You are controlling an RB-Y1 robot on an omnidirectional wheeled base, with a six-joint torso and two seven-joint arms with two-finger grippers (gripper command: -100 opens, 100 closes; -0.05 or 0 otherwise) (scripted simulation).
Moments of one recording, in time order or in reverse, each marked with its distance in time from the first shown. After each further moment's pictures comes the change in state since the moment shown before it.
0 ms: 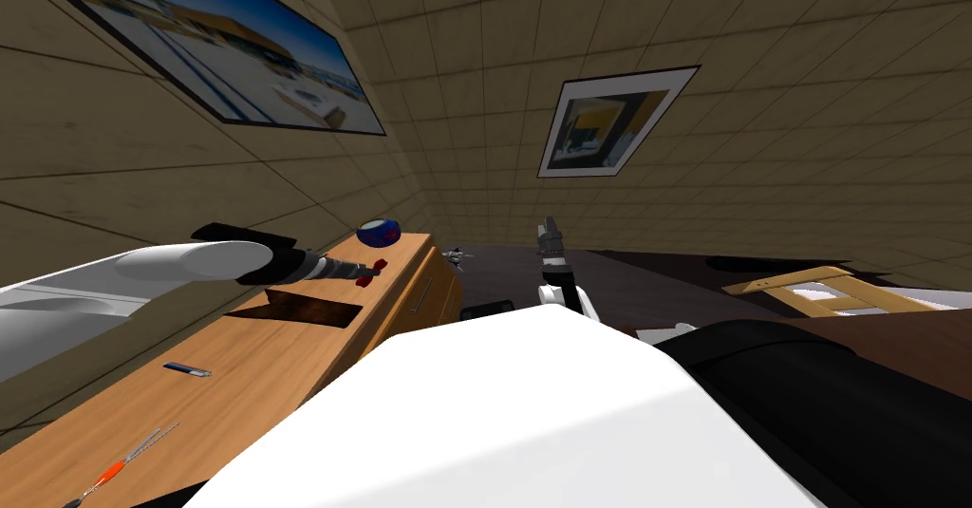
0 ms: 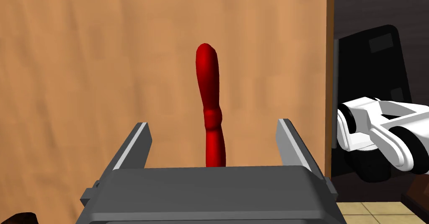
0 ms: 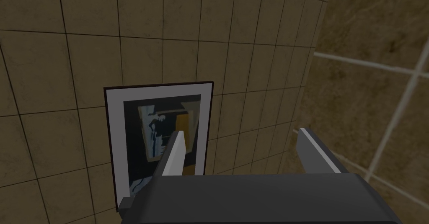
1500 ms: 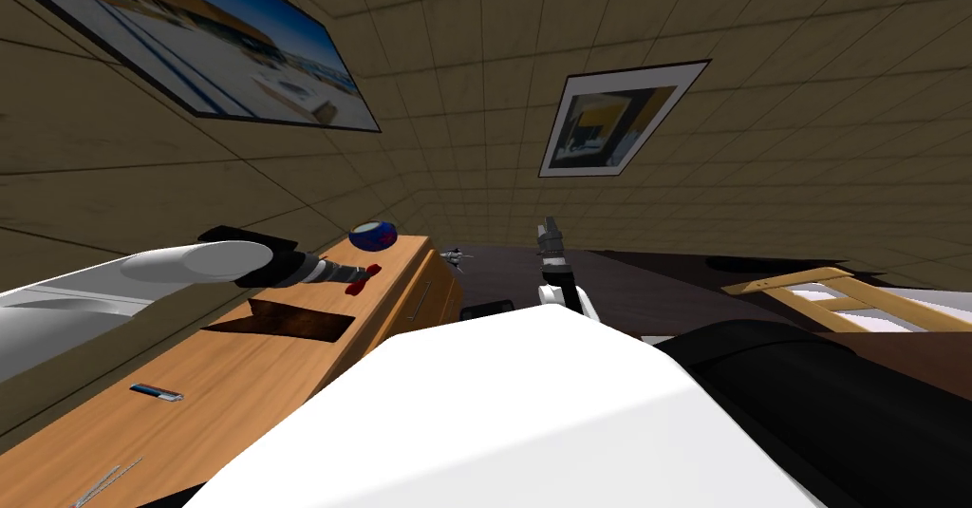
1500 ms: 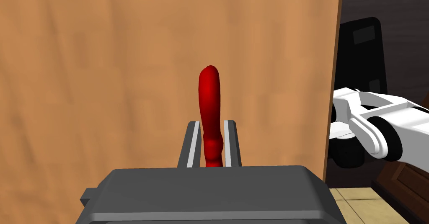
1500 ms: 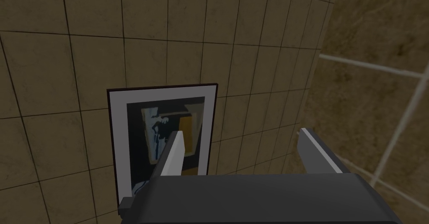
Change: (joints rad) left arm -0.018 0.010 -0.041 0.035 0.055 0.043 0.015; right arm 0.000 0.000 0.000 0.000 0.000 0.000 0.000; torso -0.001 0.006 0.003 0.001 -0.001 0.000
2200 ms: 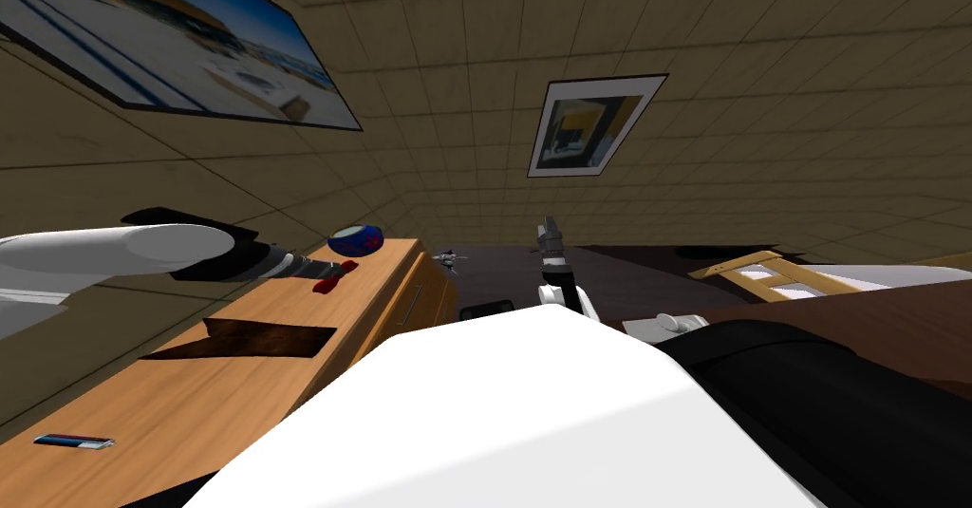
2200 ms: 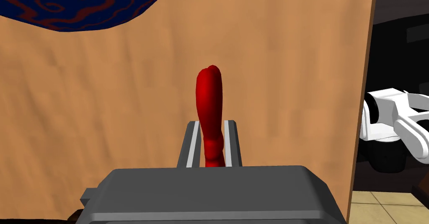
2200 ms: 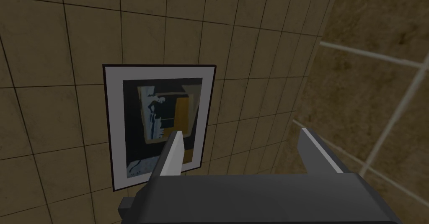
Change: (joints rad) left arm -0.081 0.026 0.044 0.150 -0.087 0.116 -0.075; right arm 0.000 0.000 0.000 0.000 0.000 0.000 0.000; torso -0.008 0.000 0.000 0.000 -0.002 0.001
